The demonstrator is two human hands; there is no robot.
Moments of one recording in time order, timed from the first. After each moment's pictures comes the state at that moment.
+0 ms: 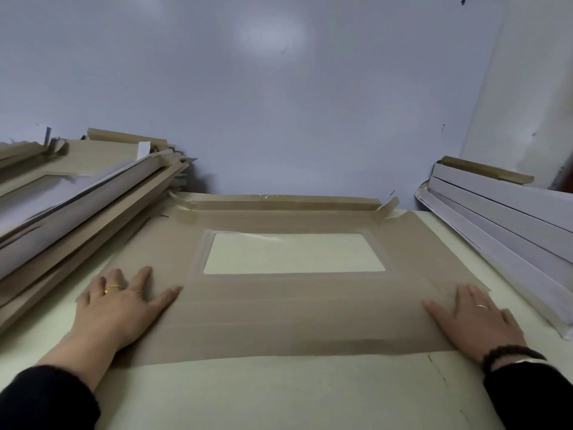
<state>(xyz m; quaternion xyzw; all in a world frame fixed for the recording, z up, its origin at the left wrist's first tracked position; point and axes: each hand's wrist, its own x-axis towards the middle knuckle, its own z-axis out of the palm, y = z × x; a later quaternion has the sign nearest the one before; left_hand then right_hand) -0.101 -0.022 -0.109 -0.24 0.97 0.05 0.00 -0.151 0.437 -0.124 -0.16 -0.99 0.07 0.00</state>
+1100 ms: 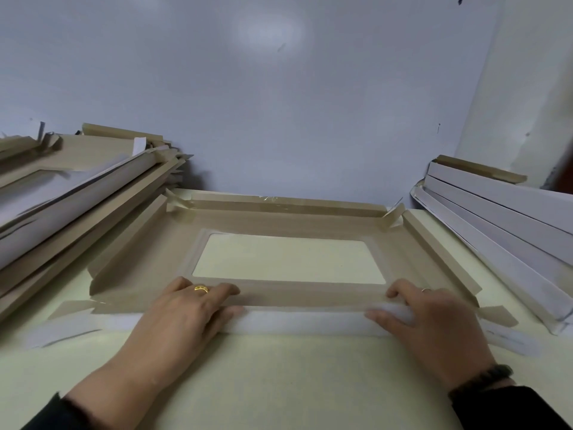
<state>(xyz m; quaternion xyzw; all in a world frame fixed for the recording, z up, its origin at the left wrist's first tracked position) -0.065 0.065 -0.087 0.17 0.95 0.02 -0.28 -0.099 0.368 -0.087 0.15 -0.93 0.08 0.32</state>
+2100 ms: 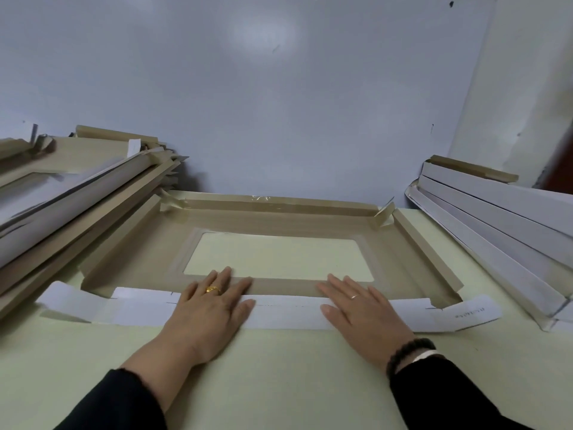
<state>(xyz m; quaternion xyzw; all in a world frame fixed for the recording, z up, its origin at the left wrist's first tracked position) -0.104 0.081 -0.114 0.02 1.00 0.08 0.00 -0.129 0.325 -0.112 0.19 -0.98 0.09 -0.01</state>
